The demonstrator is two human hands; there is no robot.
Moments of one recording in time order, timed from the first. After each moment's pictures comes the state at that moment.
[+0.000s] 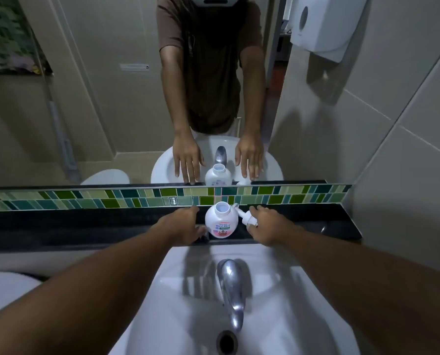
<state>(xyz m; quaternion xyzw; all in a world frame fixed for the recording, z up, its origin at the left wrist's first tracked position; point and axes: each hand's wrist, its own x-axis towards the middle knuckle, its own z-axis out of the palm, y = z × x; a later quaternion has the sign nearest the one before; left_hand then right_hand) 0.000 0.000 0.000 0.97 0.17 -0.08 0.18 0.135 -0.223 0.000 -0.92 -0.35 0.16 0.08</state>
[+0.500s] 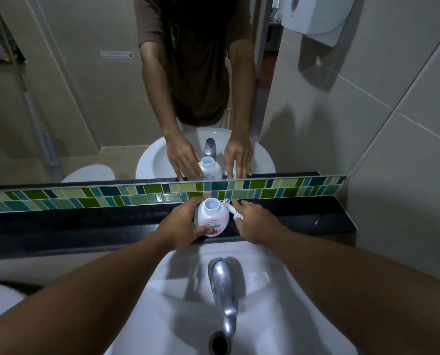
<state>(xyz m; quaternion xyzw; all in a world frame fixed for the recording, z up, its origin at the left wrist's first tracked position) 0.018 -0.012 -0.036 0.92 0.14 0.04 0.37 0.141 -0.207 -0.030 -0.92 -0.36 0.13 0.11</state>
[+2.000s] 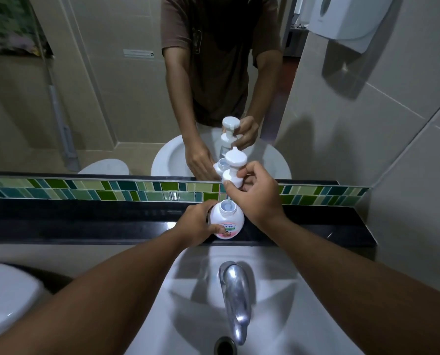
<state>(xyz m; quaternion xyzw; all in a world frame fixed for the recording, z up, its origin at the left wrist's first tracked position) 0.030 -0.009 -0.045 0.89 0.16 0.06 0.42 0.124 -0.154 0.022 -0.75 -0.30 -0.04 0.58</state>
